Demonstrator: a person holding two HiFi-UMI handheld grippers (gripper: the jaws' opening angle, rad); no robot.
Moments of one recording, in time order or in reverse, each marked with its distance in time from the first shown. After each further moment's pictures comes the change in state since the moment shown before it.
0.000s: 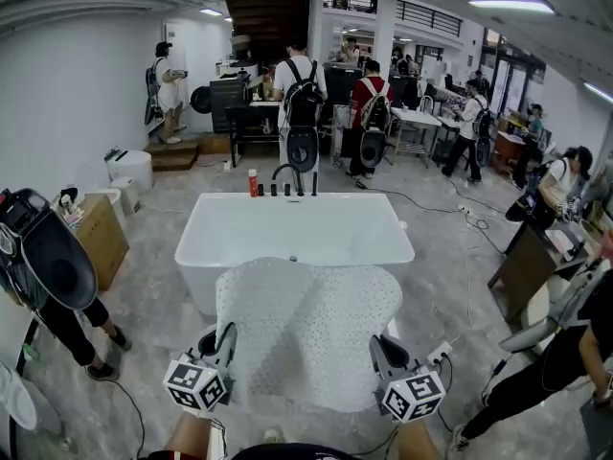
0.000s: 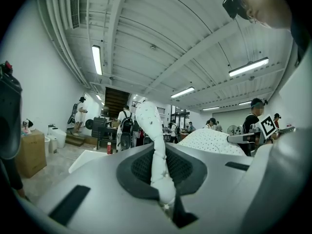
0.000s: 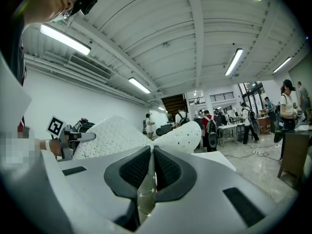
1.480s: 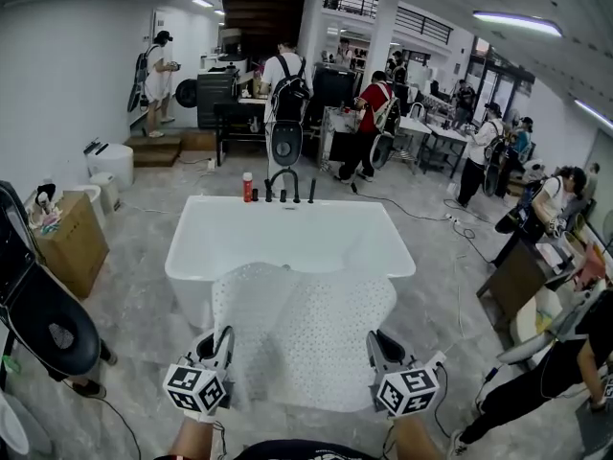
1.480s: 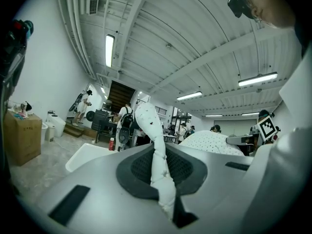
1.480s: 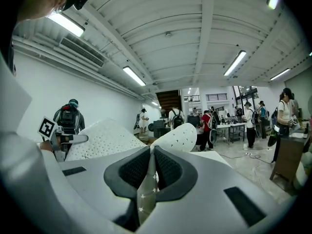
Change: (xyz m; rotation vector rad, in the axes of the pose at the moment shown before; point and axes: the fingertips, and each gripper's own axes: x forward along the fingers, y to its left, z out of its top) left arm 0.061 0.162 -0.018 -0.130 -0.001 -0.018; right arm 0.163 0.038 0.005 -0.037 0.074 -0.119
